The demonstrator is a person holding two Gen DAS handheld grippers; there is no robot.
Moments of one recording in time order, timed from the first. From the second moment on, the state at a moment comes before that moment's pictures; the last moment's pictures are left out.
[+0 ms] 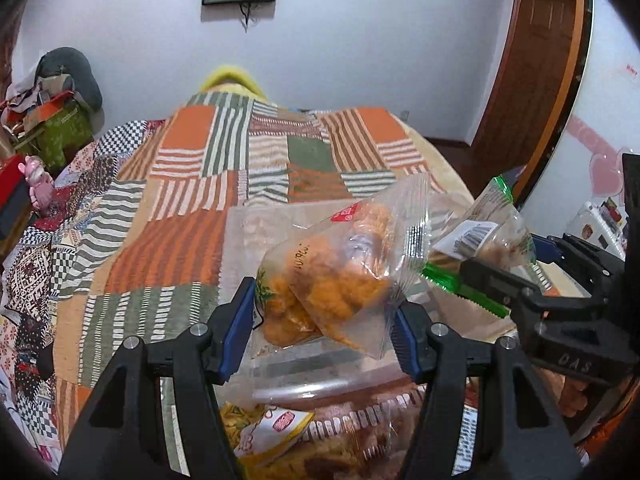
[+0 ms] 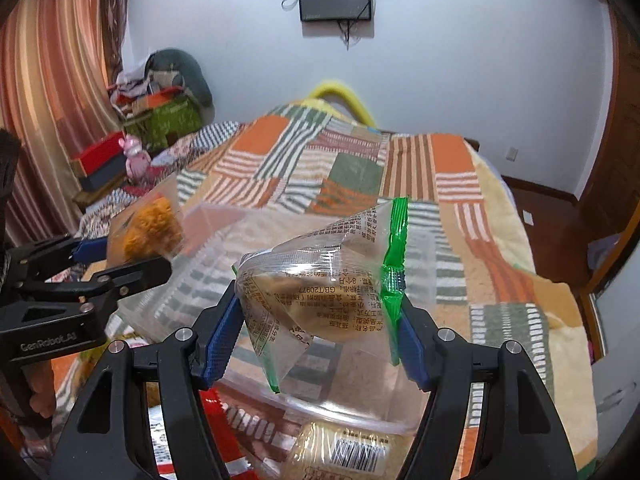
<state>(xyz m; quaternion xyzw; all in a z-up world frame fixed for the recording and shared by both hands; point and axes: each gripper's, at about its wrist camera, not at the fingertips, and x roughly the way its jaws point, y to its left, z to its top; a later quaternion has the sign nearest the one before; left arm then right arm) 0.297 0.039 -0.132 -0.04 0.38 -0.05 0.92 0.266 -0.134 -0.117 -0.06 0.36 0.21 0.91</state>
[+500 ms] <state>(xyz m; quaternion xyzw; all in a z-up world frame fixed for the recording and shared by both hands) 0.289 0.039 -0.123 -0.02 0.38 -0.07 0.92 0.265 -0.148 -0.111 -0.05 0.39 0.21 0.90</state>
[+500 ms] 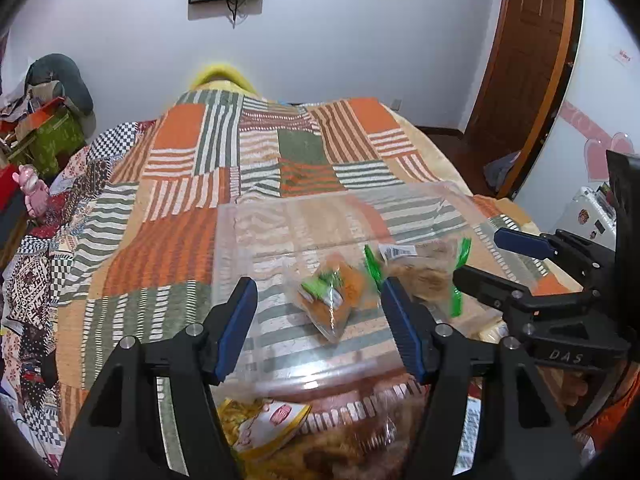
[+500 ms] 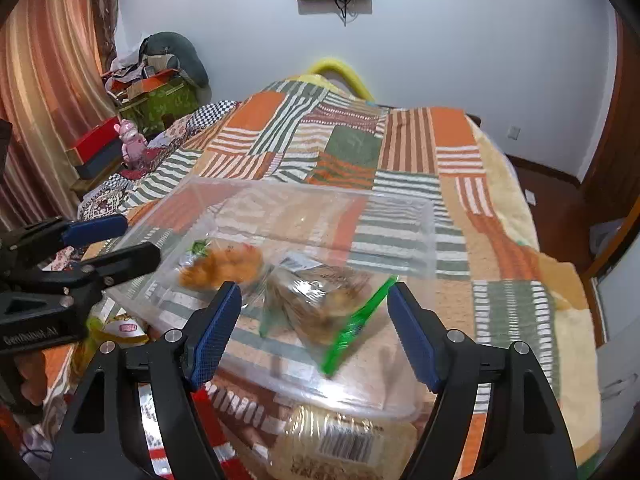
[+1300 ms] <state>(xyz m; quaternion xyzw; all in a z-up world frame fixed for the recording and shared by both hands) 0.169 0.111 -0.149 -0.04 0.42 -0.03 0.91 0.204 -0.183 -0.108 -0.04 0.40 0.19 0.90</state>
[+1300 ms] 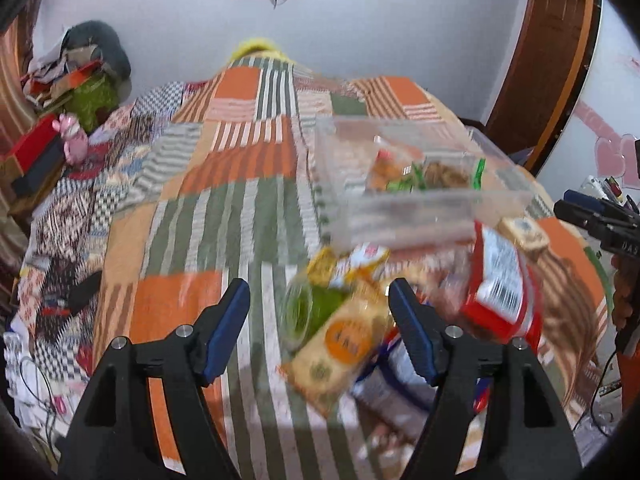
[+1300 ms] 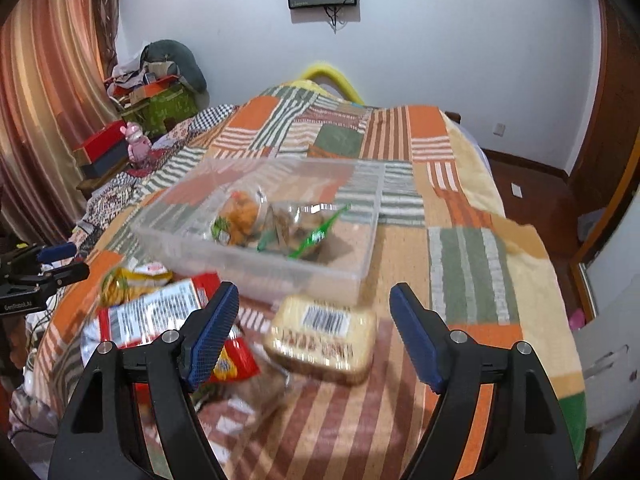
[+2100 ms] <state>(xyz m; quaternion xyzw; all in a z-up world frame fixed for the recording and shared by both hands) 0.172 0.105 -0.205 -0.09 0.46 -0.06 0.88 0.219 -0.175 -0.164 -0.03 0.47 0.17 0.87</state>
